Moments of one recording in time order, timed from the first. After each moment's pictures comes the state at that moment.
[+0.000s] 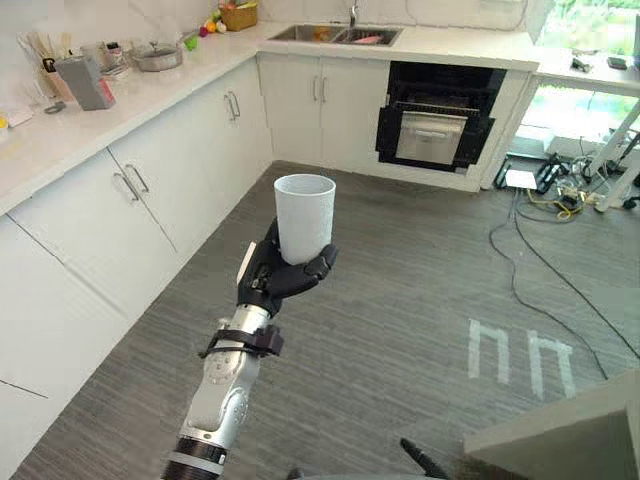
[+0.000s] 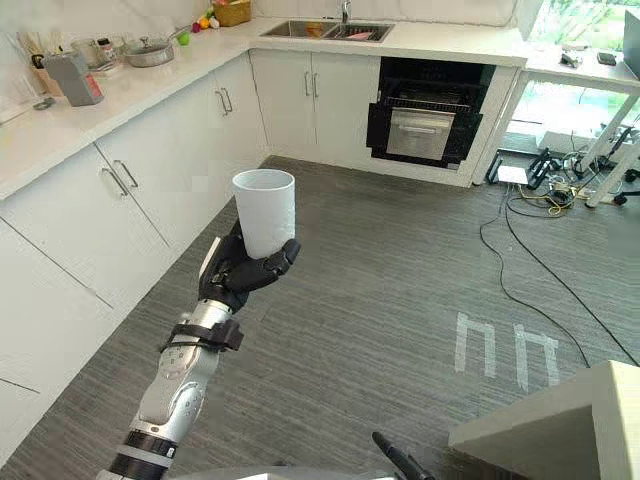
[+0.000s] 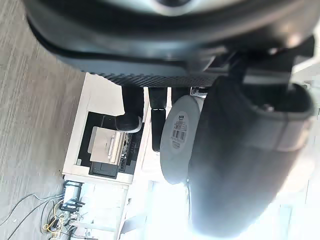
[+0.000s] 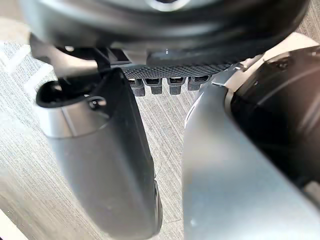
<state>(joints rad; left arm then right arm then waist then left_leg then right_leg) -0.02 0.19 -0.19 -0.02 -0.43 -0.16 -0.05 0.20 -0.10 -0.23 1.11 0.65 0.07 0.19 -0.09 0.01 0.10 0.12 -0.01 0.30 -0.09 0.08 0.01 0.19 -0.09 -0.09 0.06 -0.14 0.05</state>
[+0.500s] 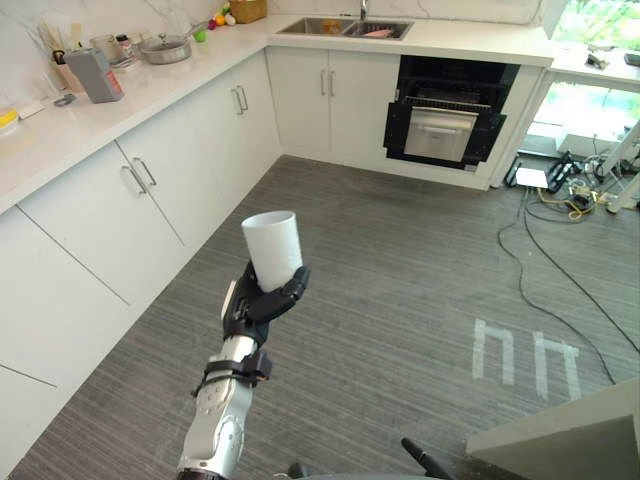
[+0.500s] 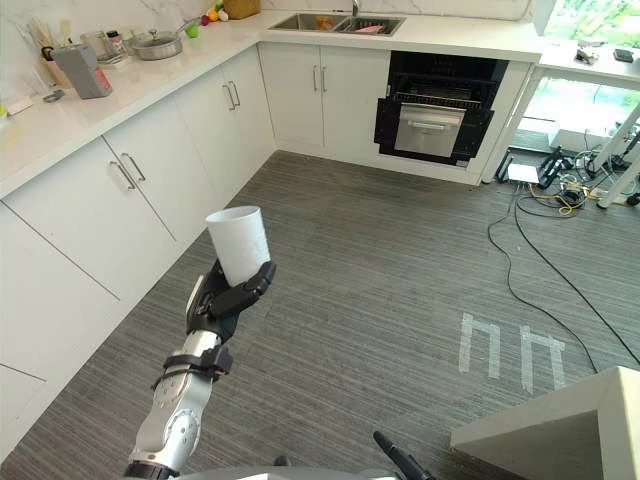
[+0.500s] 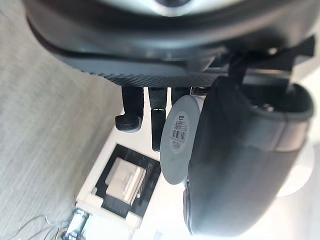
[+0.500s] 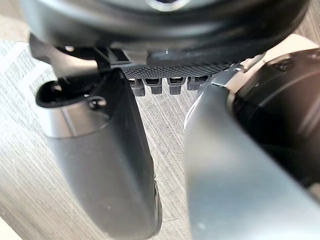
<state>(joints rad) 0.18 0.09 -0.08 0.06 -0.53 -0.16 -0.04 0.19 -0.11 -0.29 1.12 0.65 0.11 0.22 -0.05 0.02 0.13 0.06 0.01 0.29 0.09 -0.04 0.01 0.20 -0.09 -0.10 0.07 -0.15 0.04</state>
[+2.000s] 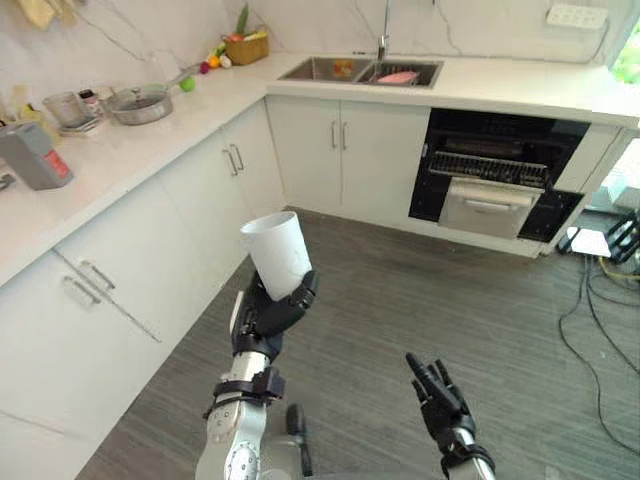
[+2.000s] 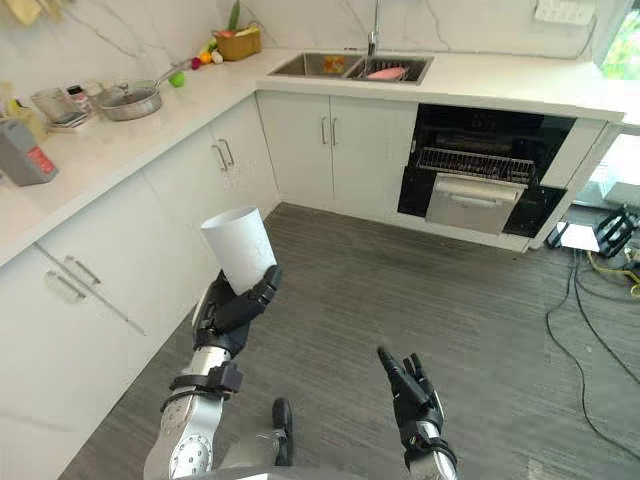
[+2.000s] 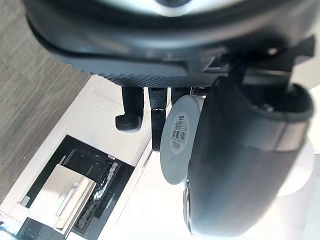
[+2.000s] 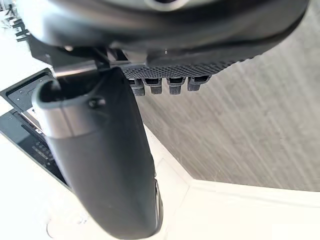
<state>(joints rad) 0.29 0.02 -0.13 -0.08 -0.49 -0.16 -0.07 0.16 -0.04 -0.07 0.79 0.90 -0.21 0.24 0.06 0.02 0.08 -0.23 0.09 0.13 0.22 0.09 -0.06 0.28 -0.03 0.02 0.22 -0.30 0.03</state>
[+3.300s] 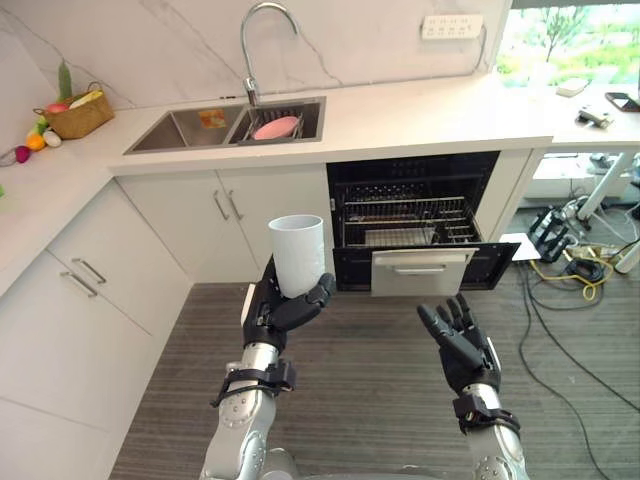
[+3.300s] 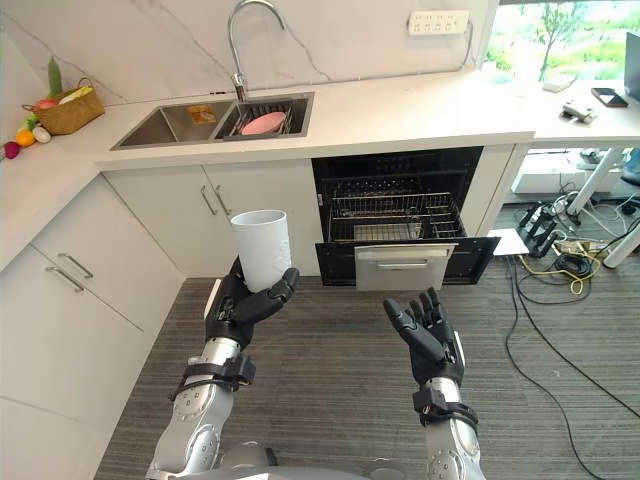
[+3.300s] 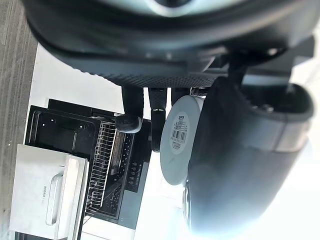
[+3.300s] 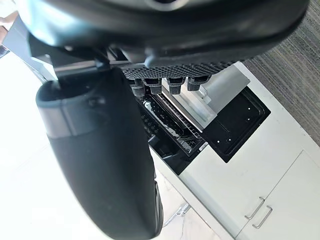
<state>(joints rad) 0.22 0.00 -0.20 -0.08 -0.30 -0.11 0.06 0.25 -0.10 -0.10 0.23 0.74 -0.17 0.18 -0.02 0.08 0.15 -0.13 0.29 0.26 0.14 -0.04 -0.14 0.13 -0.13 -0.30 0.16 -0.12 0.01</state>
